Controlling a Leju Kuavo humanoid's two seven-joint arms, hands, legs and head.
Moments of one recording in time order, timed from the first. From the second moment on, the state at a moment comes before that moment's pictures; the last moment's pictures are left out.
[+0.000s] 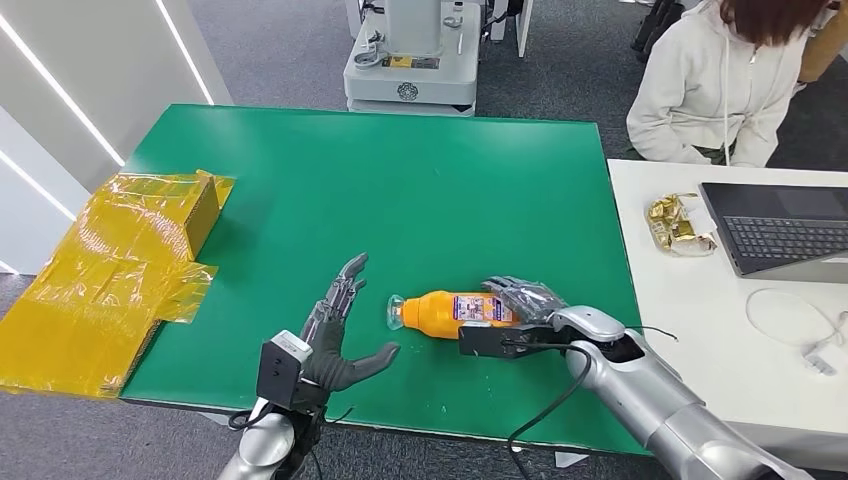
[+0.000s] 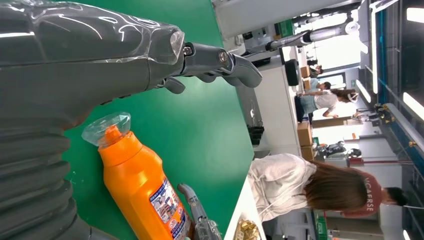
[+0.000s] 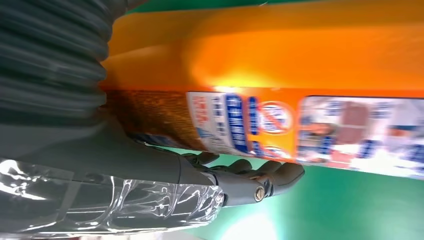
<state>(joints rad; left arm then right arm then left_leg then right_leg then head) -0.03 -0.10 -0.42 -1.47 -0.04 0.01 -0.46 -0.74 -0.24 0.85 -0.76 0.60 0.28 -0.02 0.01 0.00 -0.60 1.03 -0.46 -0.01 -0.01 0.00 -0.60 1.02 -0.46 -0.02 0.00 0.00</state>
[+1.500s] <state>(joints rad) -0.01 -0.11 -0.40 -1.47 -0.04 0.01 -0.45 -0.72 -0.29 0.88 -0.80 0.67 0.25 0.05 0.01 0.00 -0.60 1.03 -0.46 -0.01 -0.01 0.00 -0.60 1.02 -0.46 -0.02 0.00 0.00</state>
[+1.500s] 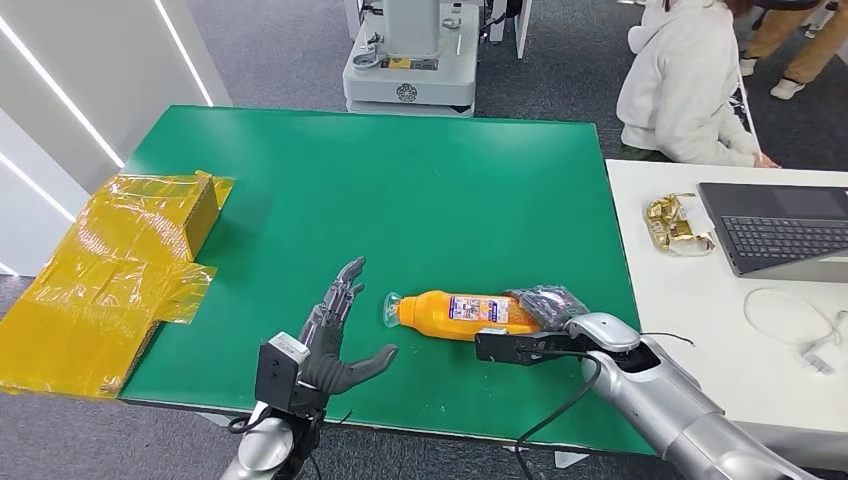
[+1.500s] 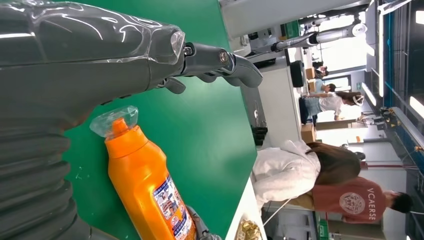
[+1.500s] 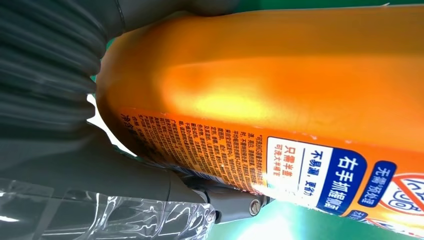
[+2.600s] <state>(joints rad) 0.03 -0.12 -0.39 -1.49 -0.10 0.06 -0.47 0.01 -0.20 0.36 -1.28 0.55 -0.20 -0.21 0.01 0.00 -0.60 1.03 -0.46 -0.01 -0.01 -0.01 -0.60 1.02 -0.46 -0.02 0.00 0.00</state>
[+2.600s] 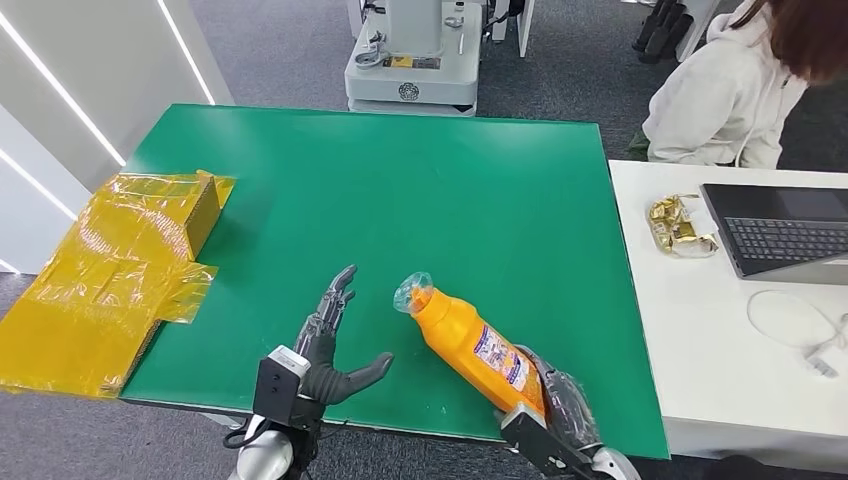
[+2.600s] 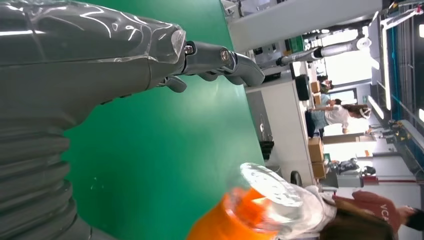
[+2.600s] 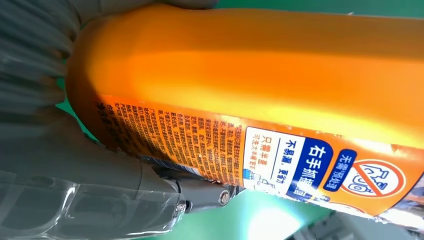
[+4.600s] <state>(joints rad) -0.50 -0.17 -0.41 -1.27 0.37 -0.23 -0.35 -0.45 -0.01 0.49 -1.08 0.48 -0.25 -0.31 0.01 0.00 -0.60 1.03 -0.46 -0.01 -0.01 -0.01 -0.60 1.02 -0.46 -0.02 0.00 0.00</state>
